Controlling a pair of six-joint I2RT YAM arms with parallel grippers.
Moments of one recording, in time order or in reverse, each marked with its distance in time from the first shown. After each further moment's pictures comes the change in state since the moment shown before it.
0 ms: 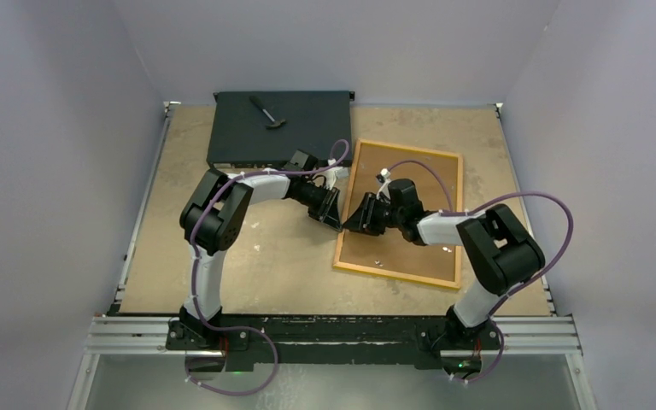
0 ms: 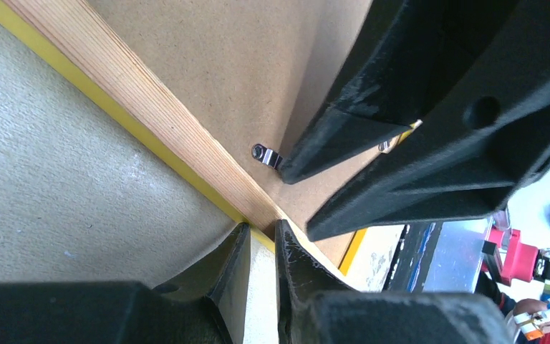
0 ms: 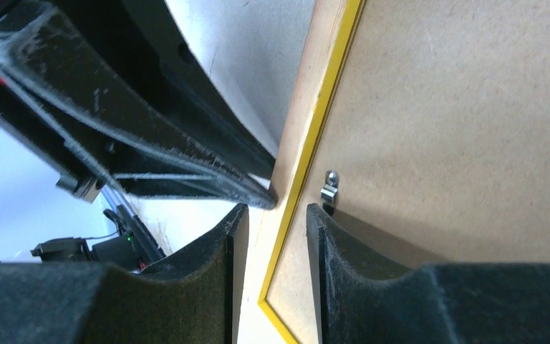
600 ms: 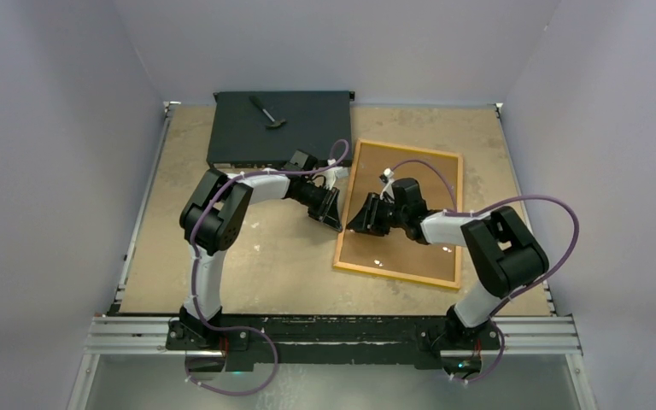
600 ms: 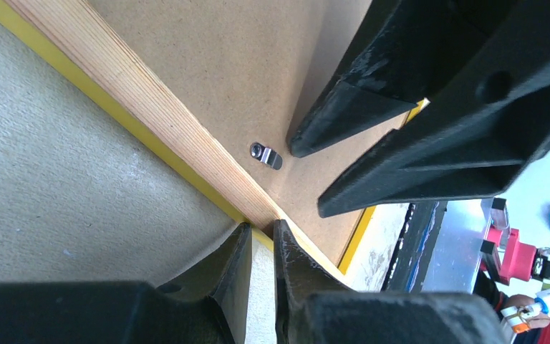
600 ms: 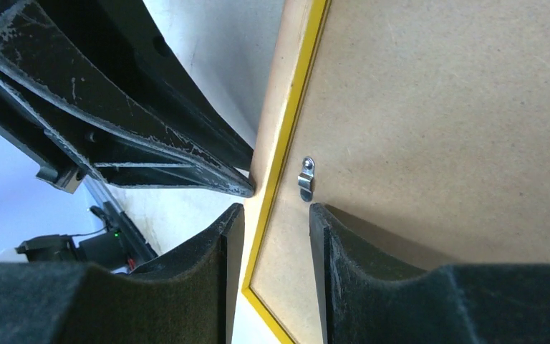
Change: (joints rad) left arm 0.001 0.000 -0.001 -0.001 0.004 0.000; right arm -0.032 -0.058 0.000 -0.104 -0.012 -0.058
